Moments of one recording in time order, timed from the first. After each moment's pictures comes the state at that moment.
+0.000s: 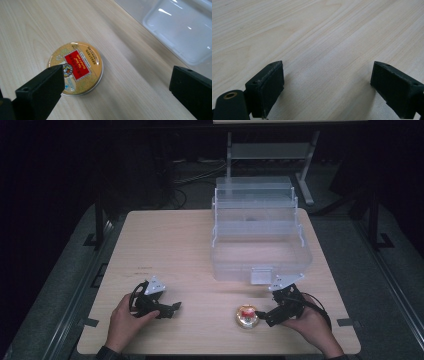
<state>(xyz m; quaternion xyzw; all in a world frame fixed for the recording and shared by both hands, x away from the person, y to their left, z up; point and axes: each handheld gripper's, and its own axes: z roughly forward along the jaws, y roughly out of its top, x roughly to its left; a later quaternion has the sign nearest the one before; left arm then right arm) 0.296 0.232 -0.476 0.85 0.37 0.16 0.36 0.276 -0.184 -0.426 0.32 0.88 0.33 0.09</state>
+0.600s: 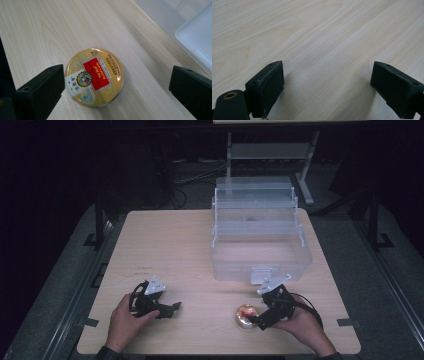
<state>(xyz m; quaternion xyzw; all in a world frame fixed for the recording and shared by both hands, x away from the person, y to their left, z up) 0.296 0.232 -0.476 0.84 0.37 0.16 0.36 0.275 -0.159 -0.427 0.29 0.90 0.32 0.06</state>
